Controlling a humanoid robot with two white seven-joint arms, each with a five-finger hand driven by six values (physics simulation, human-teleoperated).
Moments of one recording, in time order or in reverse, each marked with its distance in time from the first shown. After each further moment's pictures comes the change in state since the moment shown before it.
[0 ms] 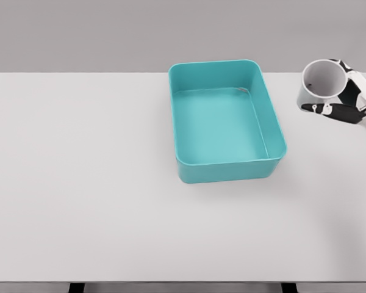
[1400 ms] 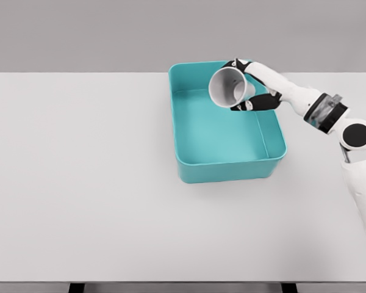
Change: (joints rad) left arm 0.000 0.000 0.000 0.000 0.000 0.000 0.000; right arm -0.225 0.105 0.285 -0.098 0.543 0.020 0.000
